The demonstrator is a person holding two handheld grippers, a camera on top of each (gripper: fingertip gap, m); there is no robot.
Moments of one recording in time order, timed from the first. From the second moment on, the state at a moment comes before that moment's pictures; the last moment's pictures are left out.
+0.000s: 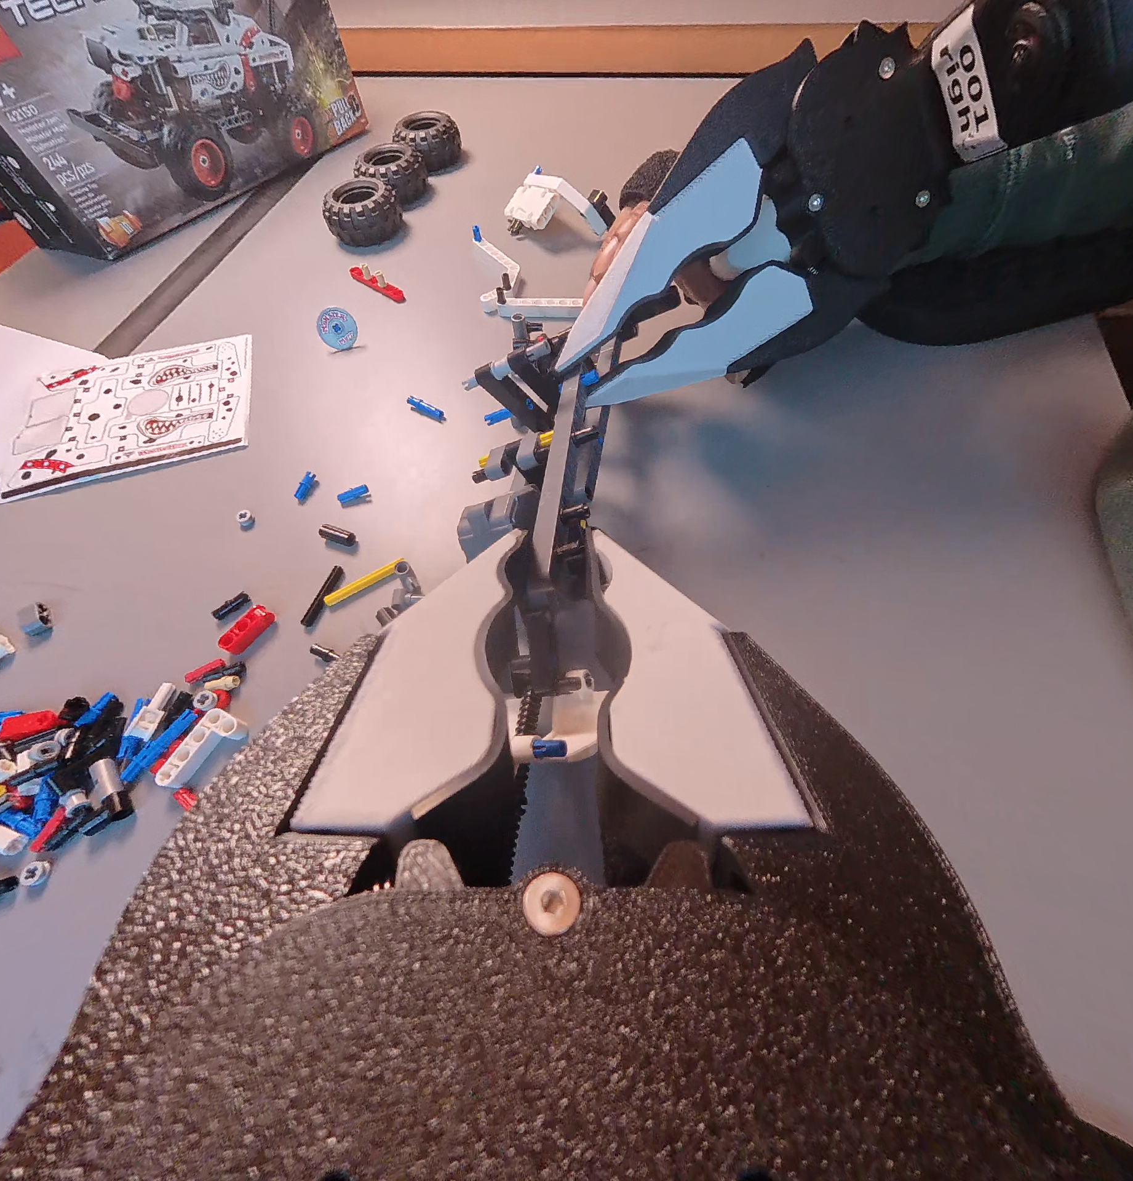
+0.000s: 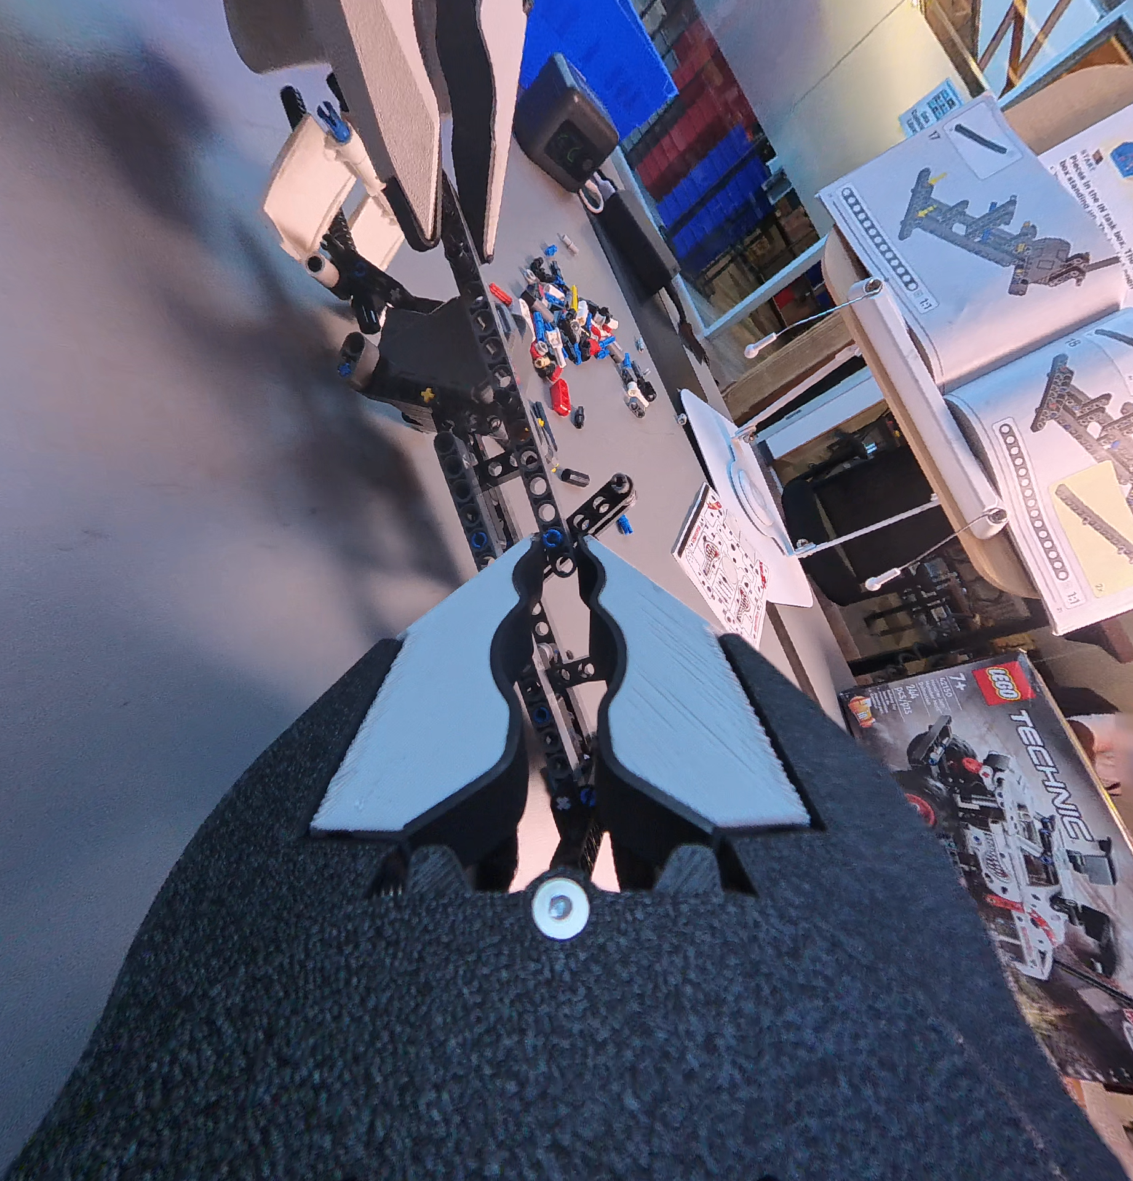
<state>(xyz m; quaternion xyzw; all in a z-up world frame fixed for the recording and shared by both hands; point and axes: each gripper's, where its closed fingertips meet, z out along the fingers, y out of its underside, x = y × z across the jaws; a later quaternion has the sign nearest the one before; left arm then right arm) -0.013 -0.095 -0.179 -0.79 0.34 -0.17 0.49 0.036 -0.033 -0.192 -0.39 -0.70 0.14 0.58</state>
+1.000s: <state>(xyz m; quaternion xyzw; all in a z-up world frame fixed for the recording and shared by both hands) -0.019 -0.101 -0.176 -0.77 0.37 -0.13 0.51 0.040 -0.051 -0.191 -0.35 -0.72 0.17 0.58</state>
